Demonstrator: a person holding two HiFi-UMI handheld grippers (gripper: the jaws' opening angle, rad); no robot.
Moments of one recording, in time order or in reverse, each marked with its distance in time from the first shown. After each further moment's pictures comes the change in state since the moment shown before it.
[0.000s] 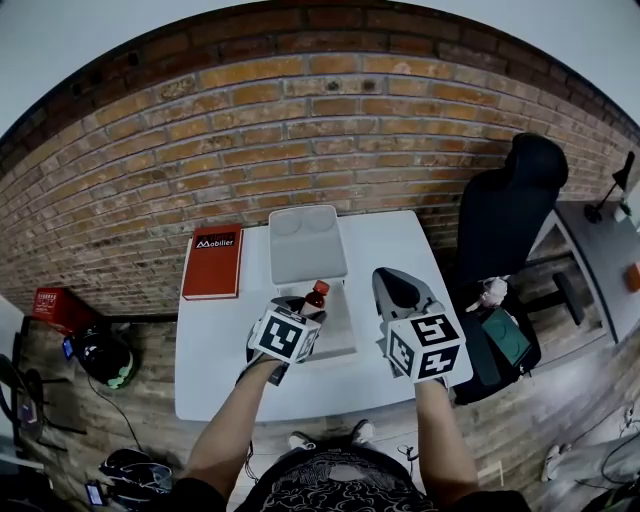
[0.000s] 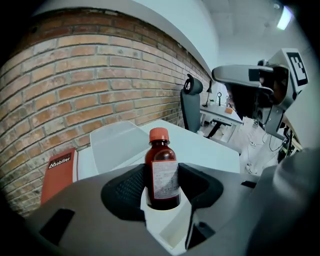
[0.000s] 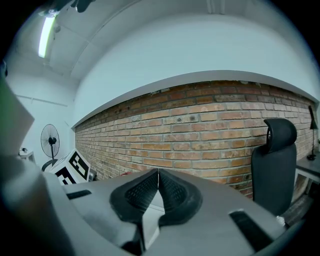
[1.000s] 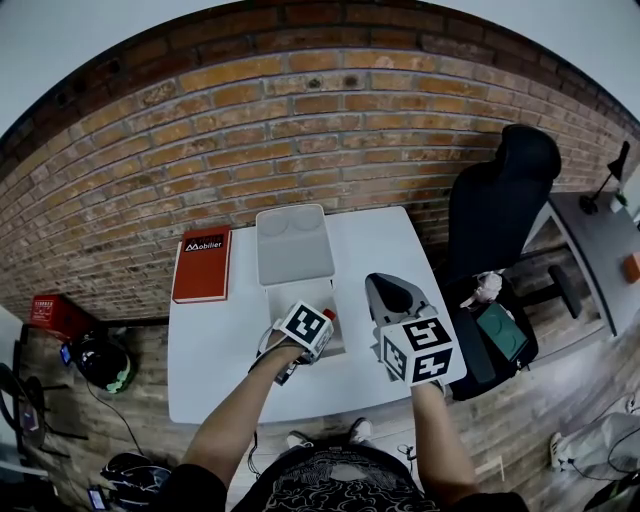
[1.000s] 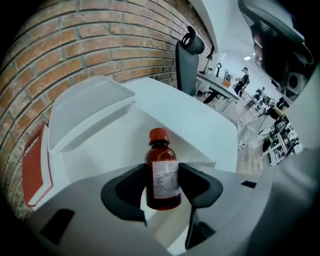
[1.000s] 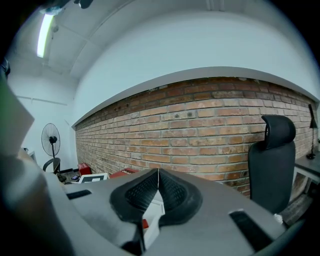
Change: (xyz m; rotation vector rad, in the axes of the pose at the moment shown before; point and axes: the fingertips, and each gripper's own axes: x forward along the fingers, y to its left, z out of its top) left arm 0.075 -0.037 -0.079 0.008 0.461 -0.122; right arm -0.008 -0.015 -0.015 0.002 0.031 0.006
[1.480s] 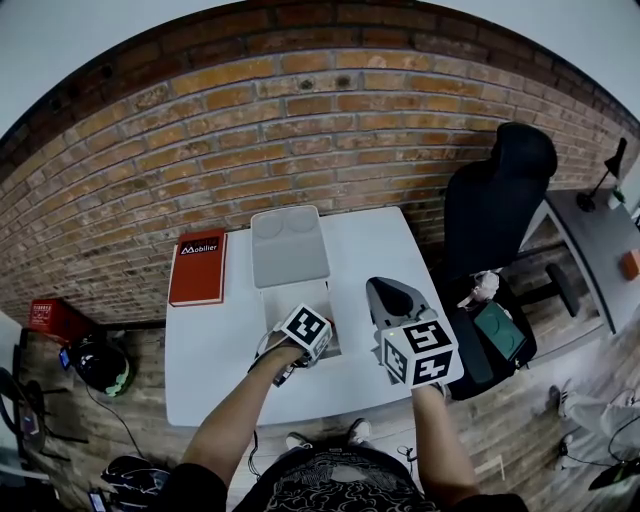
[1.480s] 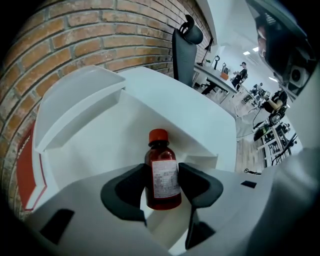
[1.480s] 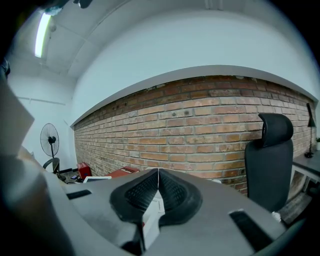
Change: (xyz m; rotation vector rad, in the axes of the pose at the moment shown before) left arm 0.014 -0.012 -0.001 0.039 0.046 -0.042; right arm -0.007 -0.012 -0.008 0.009 0.013 -0.011
